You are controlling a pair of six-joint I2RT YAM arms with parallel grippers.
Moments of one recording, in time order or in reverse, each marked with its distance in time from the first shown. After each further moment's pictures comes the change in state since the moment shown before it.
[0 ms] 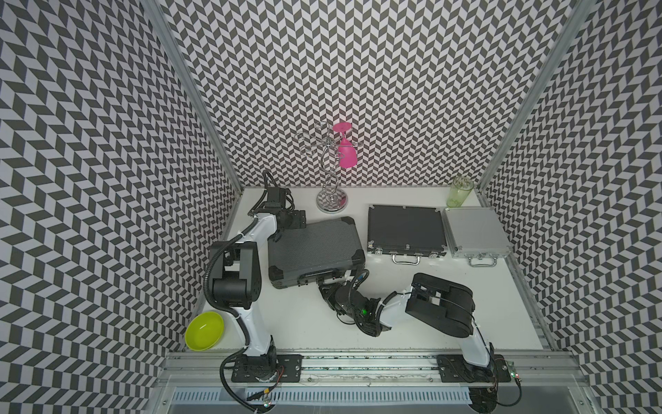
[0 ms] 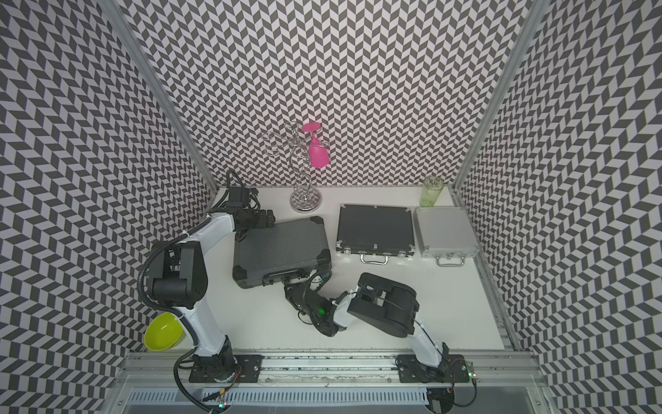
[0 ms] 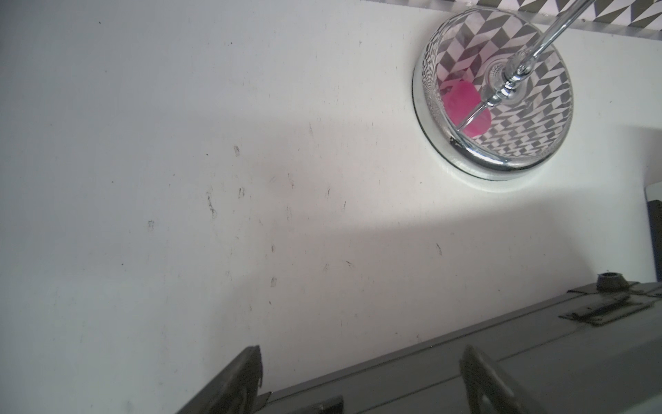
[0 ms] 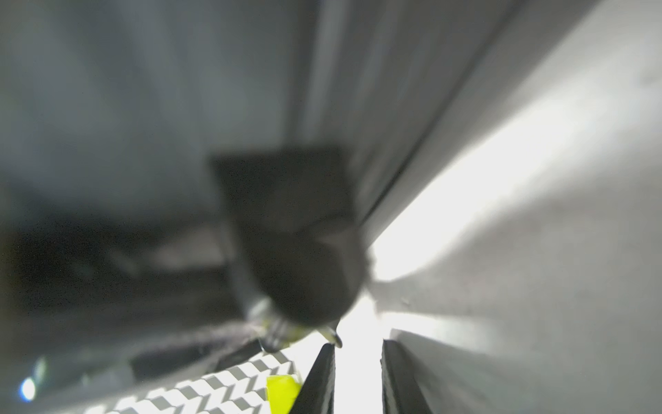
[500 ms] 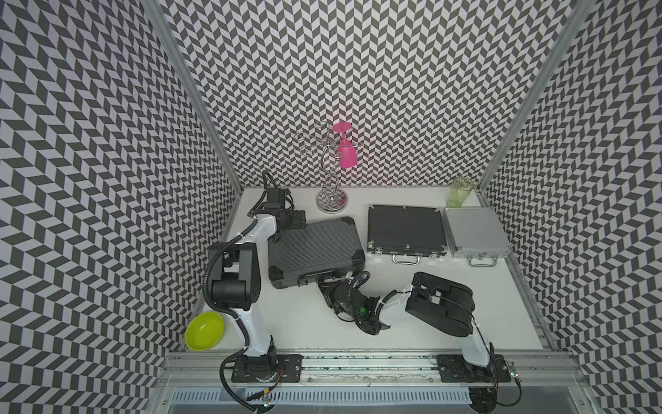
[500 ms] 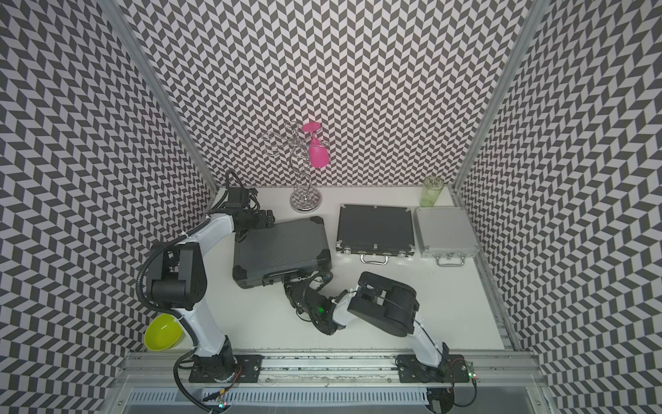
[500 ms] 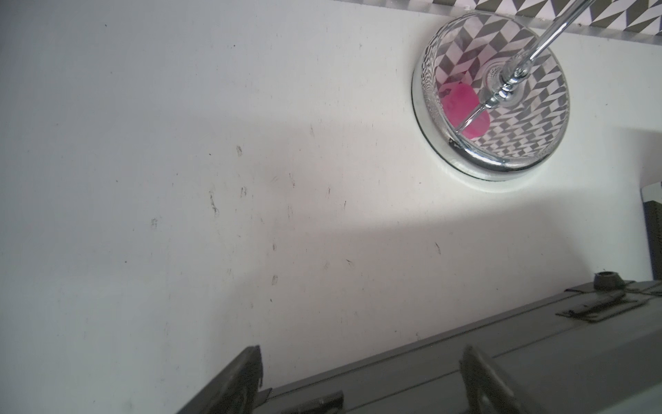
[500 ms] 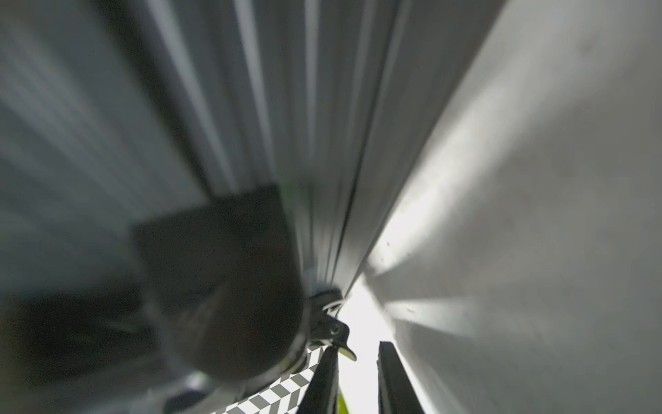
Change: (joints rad) left arm 0.000 -0.013 -0.015 0.011 0.000 -0.004; right arm -0.006 0.005 0.031 -0.021 -0.005 0.154
